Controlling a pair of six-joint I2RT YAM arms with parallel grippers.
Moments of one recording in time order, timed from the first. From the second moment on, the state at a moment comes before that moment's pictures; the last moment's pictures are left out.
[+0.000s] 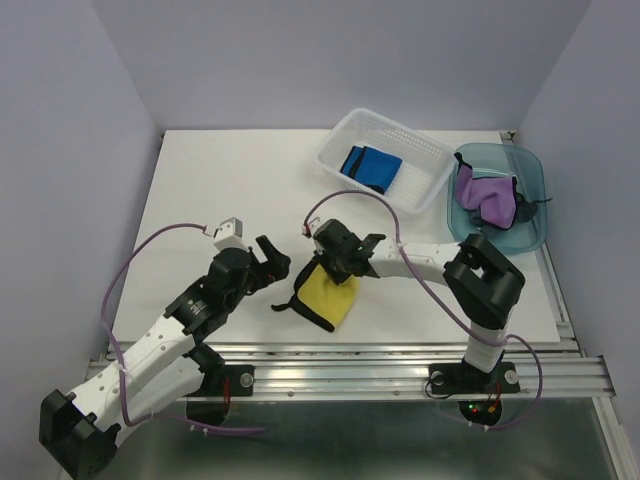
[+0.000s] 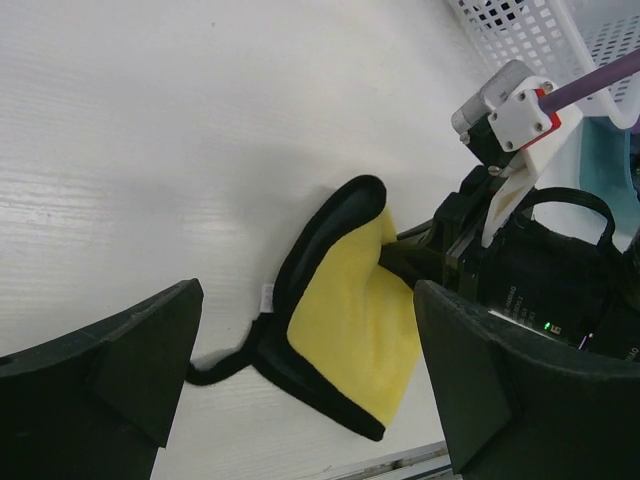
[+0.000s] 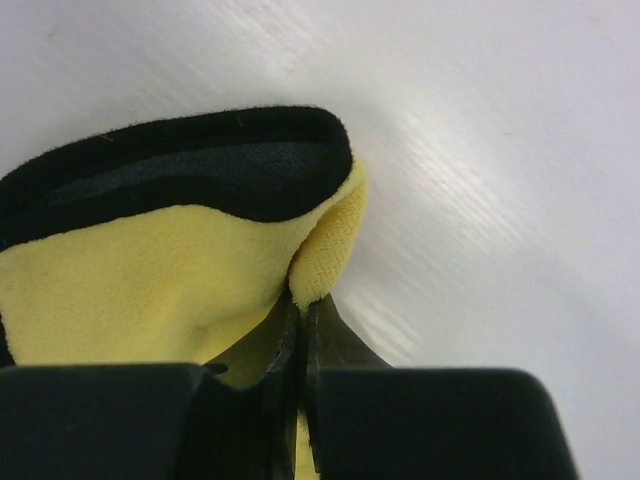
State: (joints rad) left arm -0.66 0.70 0.50 -0.32 -0.28 -0.82; right arm 0.90 1.84 1.16 -0.30 0.11 0.12
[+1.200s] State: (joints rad) left arm -0.59 0.87 0.58 -0.31 -0.41 -0.76; right arm 0.60 1.87 1.58 -0.10 0.36 -0.62
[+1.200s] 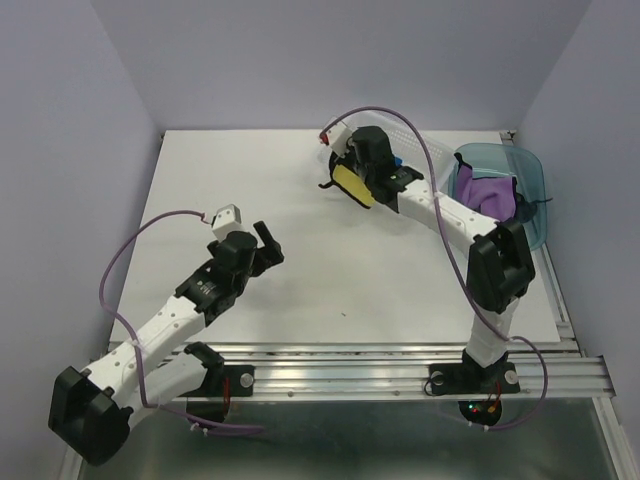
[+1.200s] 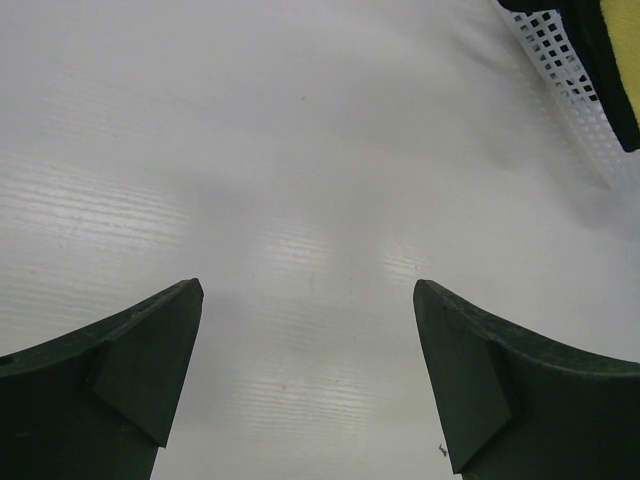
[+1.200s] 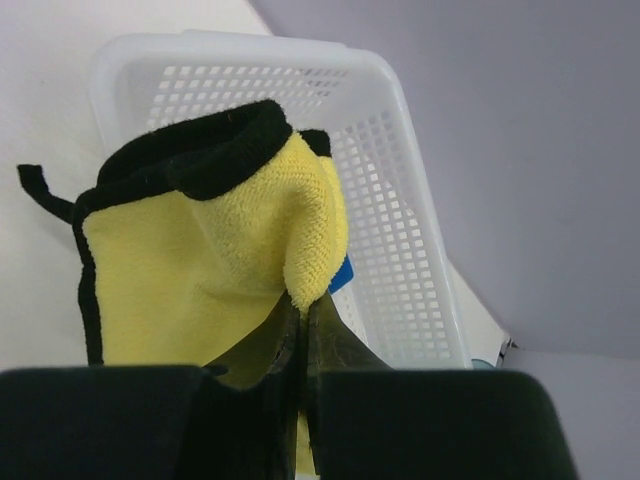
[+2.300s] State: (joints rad) left arm -0.50 1.05 0.70 -0.28 -0.40 -0.67; right arm 0.39 2.27 1.89 -0.16 0.07 -0.71
